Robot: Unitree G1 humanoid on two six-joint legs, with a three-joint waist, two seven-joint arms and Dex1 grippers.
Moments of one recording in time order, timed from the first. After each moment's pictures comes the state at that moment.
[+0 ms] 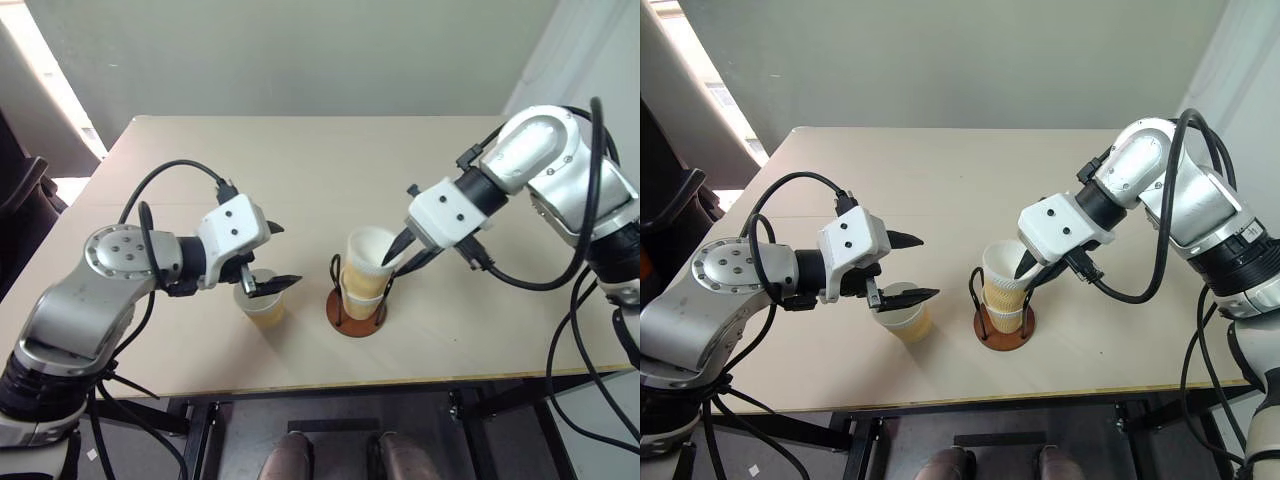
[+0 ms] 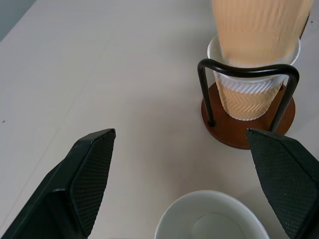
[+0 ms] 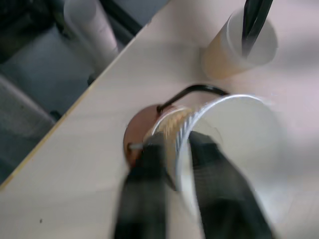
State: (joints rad) left arm -0.50 0.96 -0.01 -0.49 -0.41 0.75 -0.91; right arm -1.27 -0.90 0.69 0.06 0.37 0.05 1.61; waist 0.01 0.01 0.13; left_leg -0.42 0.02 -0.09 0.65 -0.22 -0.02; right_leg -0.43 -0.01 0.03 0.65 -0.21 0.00
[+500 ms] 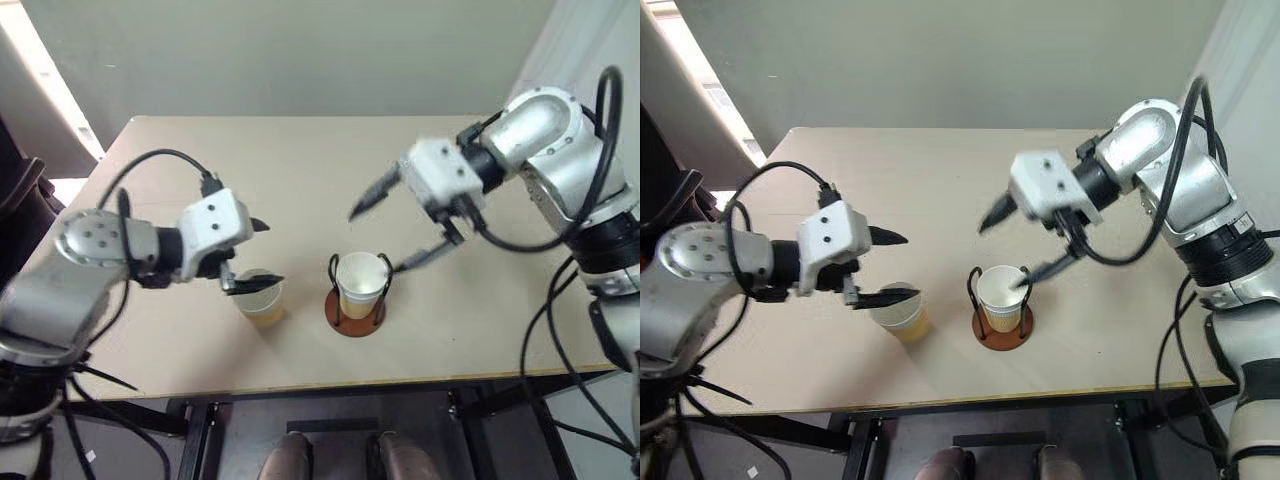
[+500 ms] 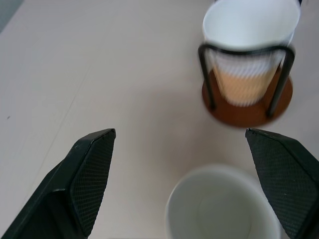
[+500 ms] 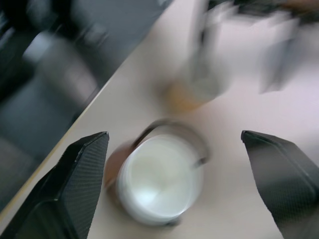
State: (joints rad) left arm -0.53 1.17 0.00 -0.35 -0.39 0.62 -1.13; right arm -1.24 -0.74 0.44 0.10 0.50 0.30 1.49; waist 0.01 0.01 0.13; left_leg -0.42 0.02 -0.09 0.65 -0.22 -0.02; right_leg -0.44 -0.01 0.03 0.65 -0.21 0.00
